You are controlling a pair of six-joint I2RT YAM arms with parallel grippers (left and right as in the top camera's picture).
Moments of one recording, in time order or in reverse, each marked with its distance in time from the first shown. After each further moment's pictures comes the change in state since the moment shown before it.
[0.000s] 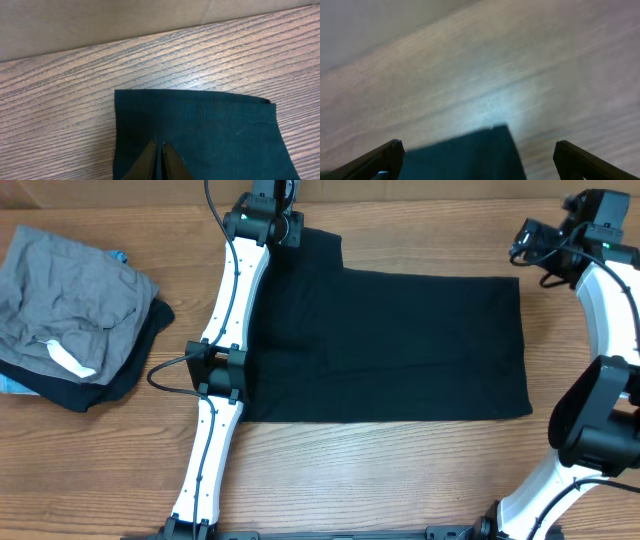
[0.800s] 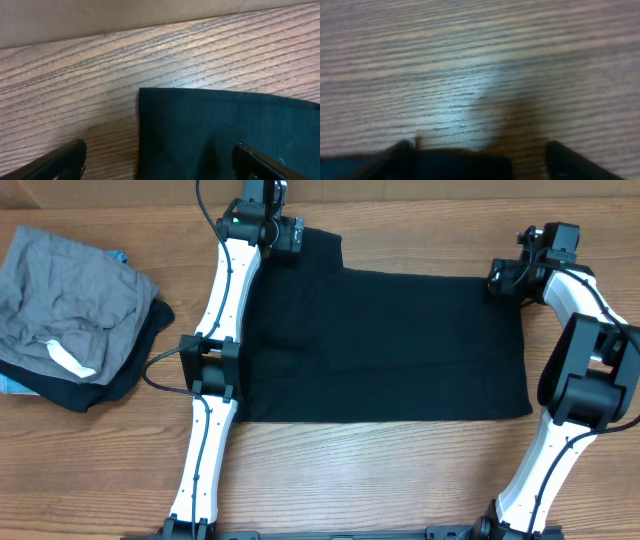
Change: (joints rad) left arm 0.040 0.000 -0.126 0.112 0.021 0.006; right arm 0.005 0.305 -0.002 0.178 -0.007 -0.256
